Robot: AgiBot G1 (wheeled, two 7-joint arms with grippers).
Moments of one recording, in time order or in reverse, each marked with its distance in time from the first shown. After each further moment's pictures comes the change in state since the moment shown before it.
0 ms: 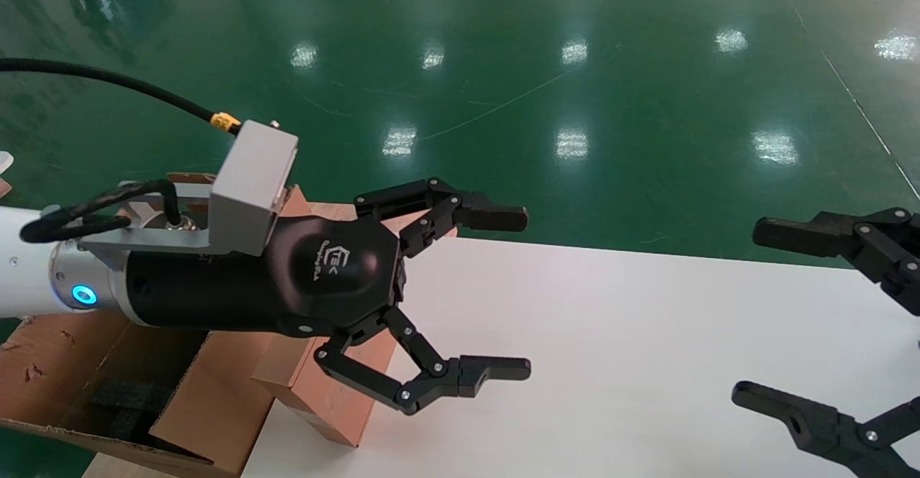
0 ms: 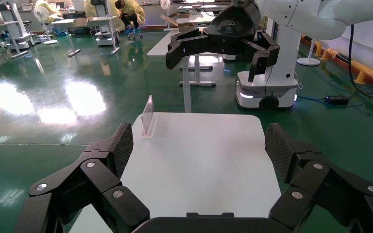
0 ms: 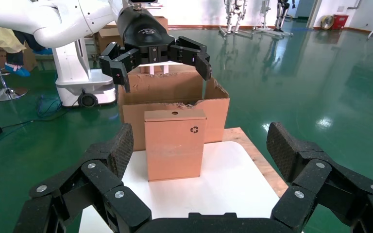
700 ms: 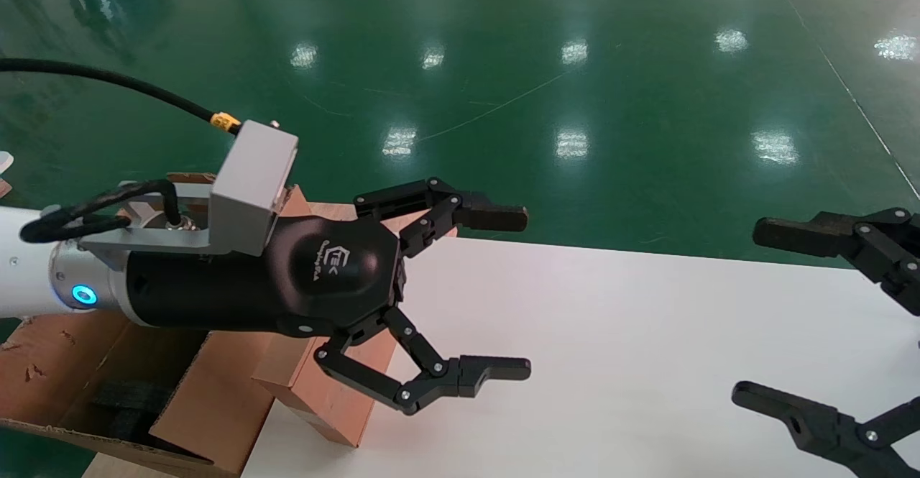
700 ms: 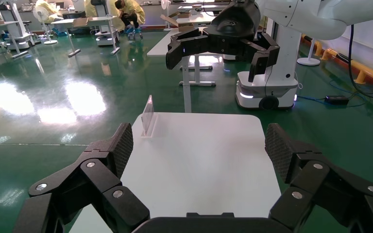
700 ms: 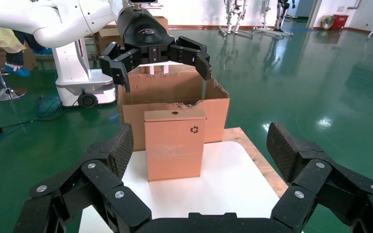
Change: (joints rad) left arm 0.000 0.000 0.000 0.000 0.000 0.000 0.000; right arm 0.000 0.000 0.000 0.000 0.000 0.000 0.000
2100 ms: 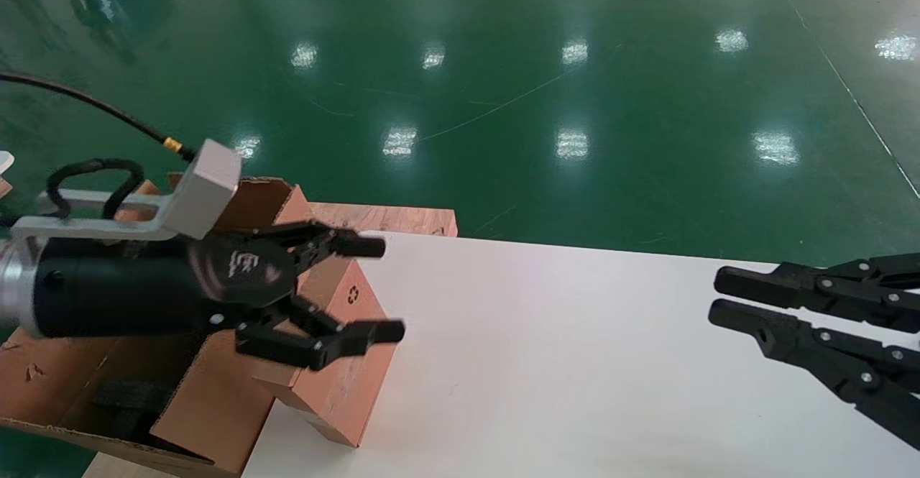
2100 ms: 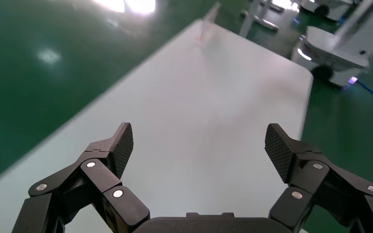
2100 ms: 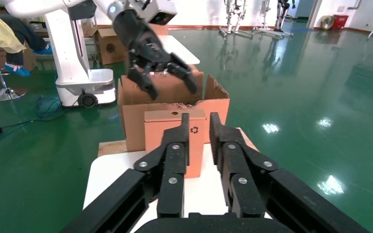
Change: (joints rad) left arm 0.111 -0.298 0.002 -0.076 0.048 -0.089 -0.306; right arm 0.000 0.000 0.000 0.000 0.000 0.000 0.000
